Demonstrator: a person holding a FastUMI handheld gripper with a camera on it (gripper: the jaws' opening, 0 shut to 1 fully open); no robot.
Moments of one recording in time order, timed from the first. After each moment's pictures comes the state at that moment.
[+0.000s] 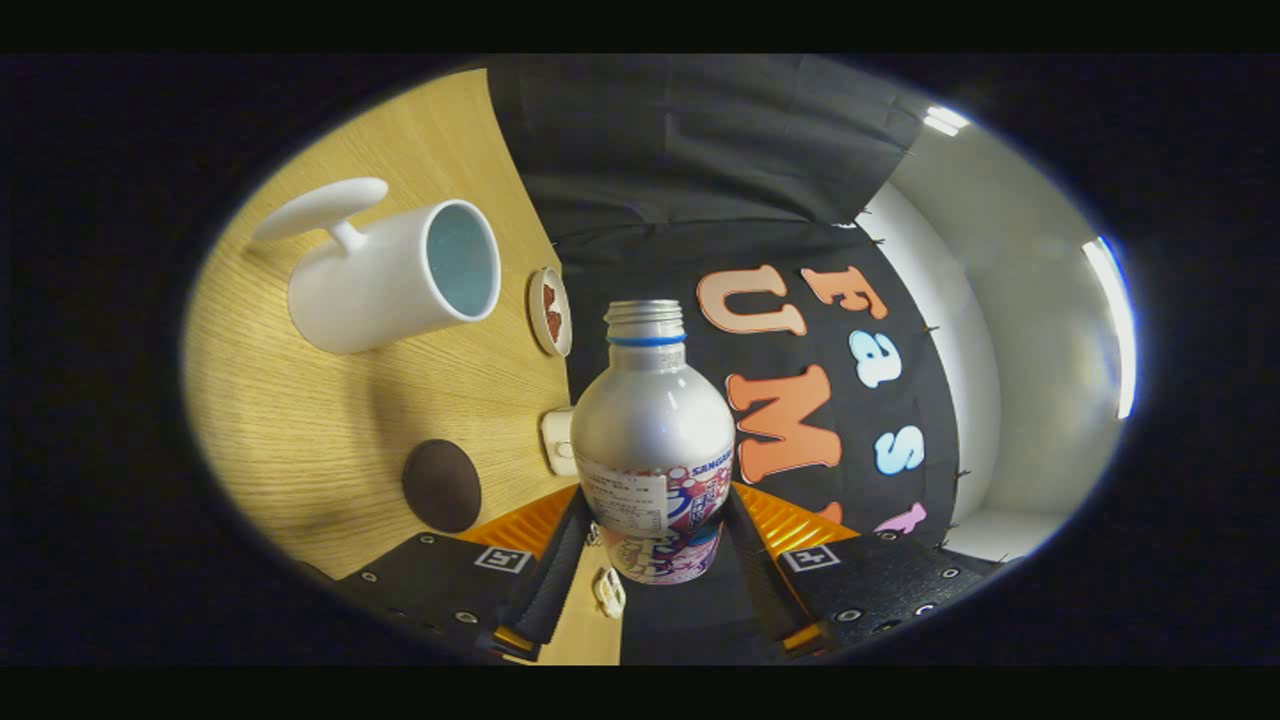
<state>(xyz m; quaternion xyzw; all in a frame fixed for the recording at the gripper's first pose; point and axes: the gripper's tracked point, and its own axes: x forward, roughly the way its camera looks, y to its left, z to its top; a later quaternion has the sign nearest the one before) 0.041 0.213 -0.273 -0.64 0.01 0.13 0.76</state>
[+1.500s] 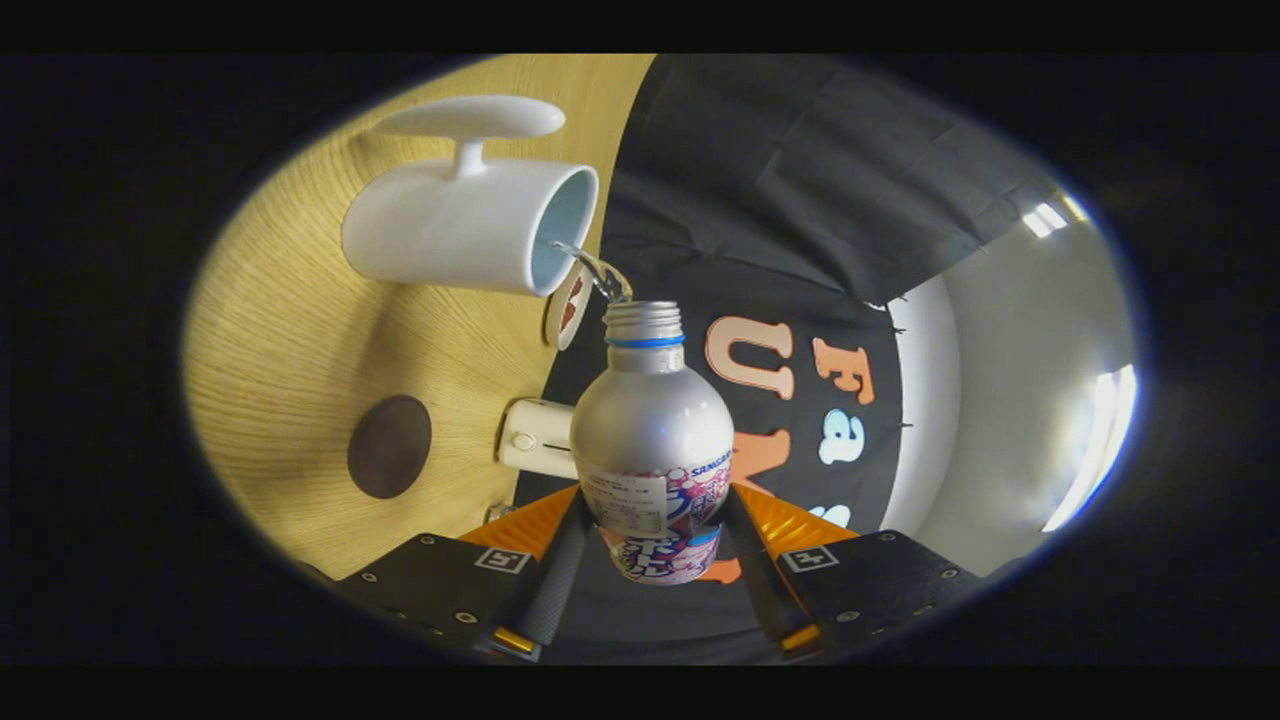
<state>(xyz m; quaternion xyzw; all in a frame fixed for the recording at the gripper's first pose) 0.053 0.223 -0.256 -0.75 -0.06 0.14 0.64</state>
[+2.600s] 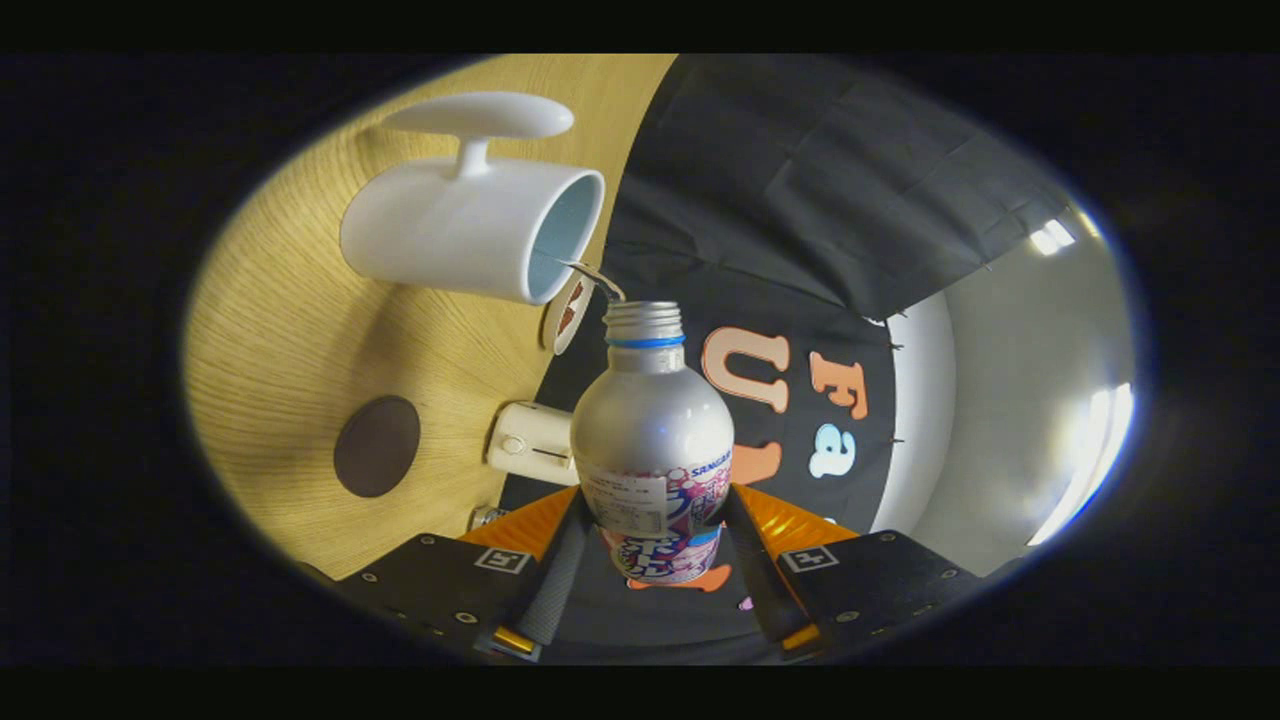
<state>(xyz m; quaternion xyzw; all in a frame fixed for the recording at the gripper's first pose) 0.055 0.229 -0.255 -0.76 -0.09 0.14 0.62</state>
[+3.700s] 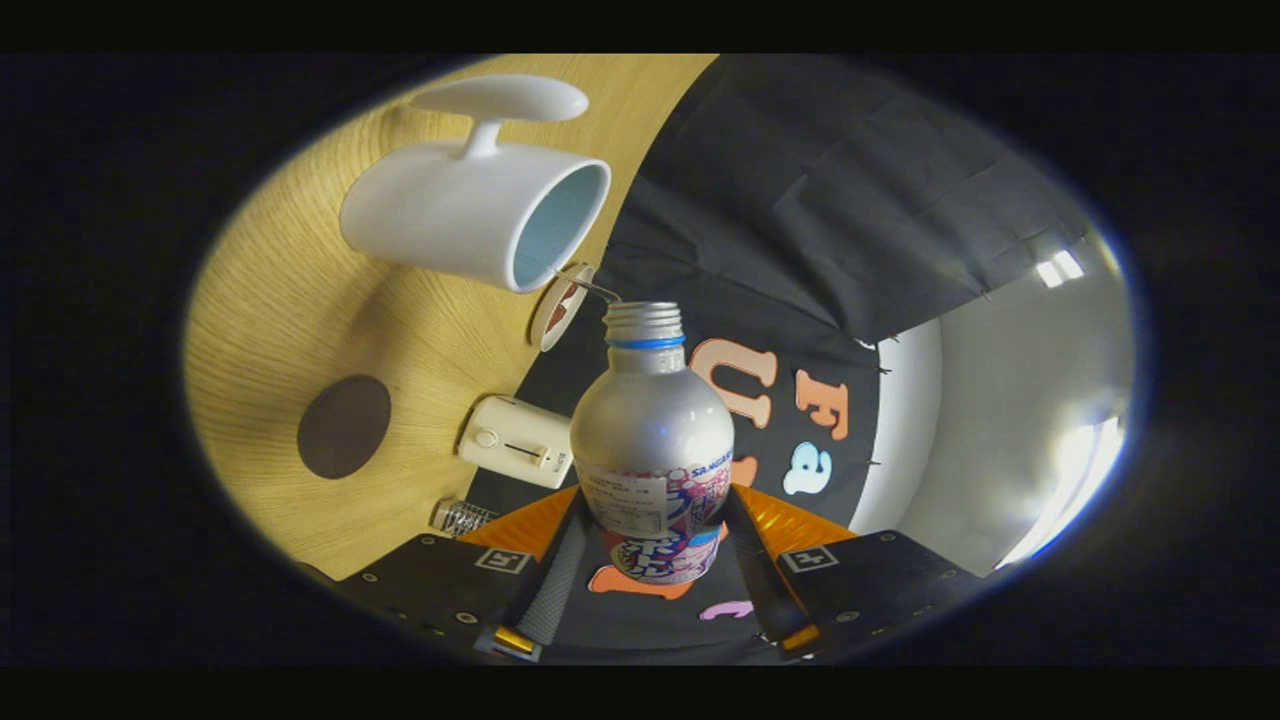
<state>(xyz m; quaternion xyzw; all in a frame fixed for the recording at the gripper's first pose) 0.067 0.239 -0.240 -0.79 -0.12 0.14 0.59</state>
